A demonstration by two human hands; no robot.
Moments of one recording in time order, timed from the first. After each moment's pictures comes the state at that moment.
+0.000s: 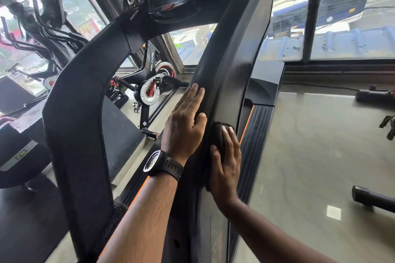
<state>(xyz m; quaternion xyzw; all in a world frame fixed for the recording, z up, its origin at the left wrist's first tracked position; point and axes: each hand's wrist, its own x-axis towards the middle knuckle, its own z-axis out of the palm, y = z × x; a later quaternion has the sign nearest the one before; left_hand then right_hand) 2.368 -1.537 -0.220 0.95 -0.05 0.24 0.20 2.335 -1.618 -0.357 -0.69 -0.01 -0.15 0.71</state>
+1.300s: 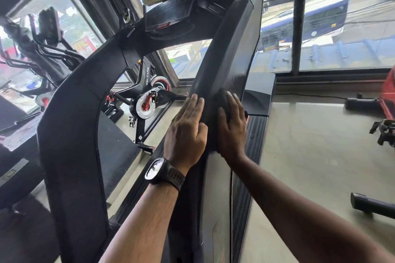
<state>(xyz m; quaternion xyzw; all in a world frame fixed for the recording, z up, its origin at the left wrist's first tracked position) 2.370 -1.543 -0.214 0.96 -0.05 0.23 0.14 2.435 -1.637 -0.301 -0.71 -0.03 -0.19 0.68</state>
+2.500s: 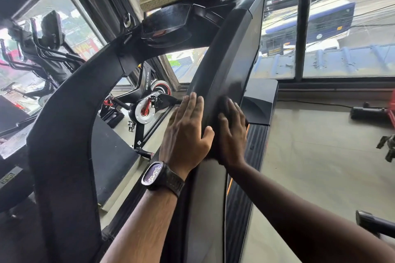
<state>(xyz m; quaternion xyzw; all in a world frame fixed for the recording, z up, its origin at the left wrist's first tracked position) 2.429 -1.567 -0.199 0.97 -0.04 0.23 0.04 2.495 -1.652 -0.299 -0.69 -0.02 -0.15 0.71</state>
